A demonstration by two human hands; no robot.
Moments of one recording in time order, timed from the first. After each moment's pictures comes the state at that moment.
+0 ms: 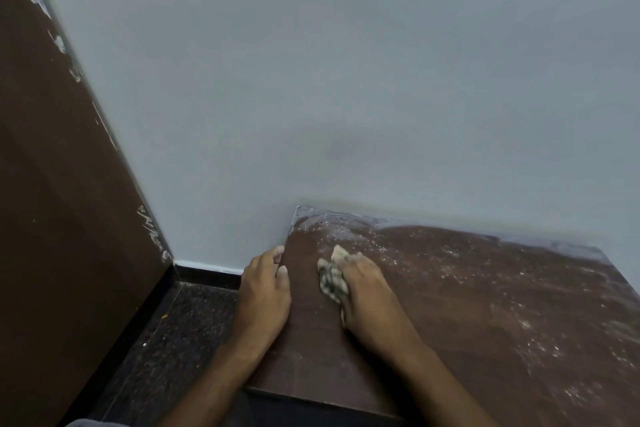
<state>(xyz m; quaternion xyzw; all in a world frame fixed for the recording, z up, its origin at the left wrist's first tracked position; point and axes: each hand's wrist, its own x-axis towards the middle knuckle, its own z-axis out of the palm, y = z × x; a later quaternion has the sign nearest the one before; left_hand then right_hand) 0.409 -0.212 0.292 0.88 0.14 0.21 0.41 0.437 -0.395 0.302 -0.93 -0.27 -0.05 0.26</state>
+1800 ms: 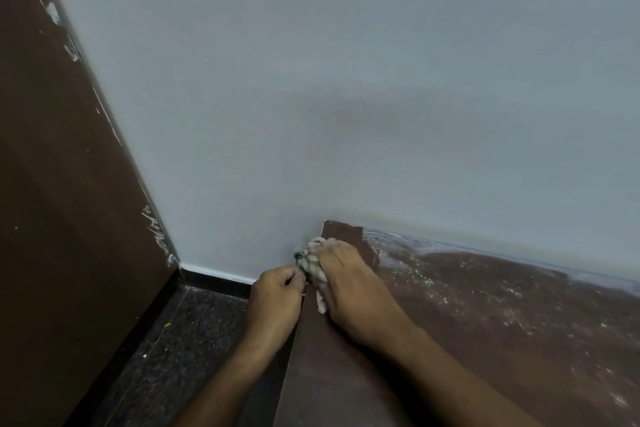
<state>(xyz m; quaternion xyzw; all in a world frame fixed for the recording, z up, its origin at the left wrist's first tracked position) 0.463 -0.169 0.270 0.82 0.21 0.12 0.52 0.515 -0.313 0.289 -0.90 -0.39 -0.04 0.21</state>
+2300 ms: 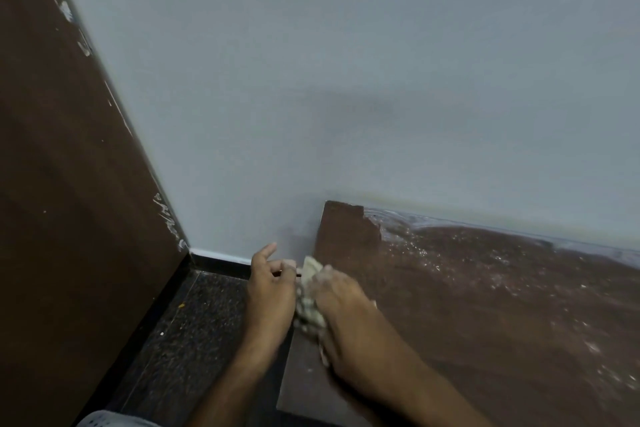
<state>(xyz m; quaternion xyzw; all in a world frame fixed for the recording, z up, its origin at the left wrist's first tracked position) 0.419 -0.179 0.283 0.73 0.28 0.17 0.60 0.418 -0.335 0.299 -0.88 -0.41 0.02 0.24</state>
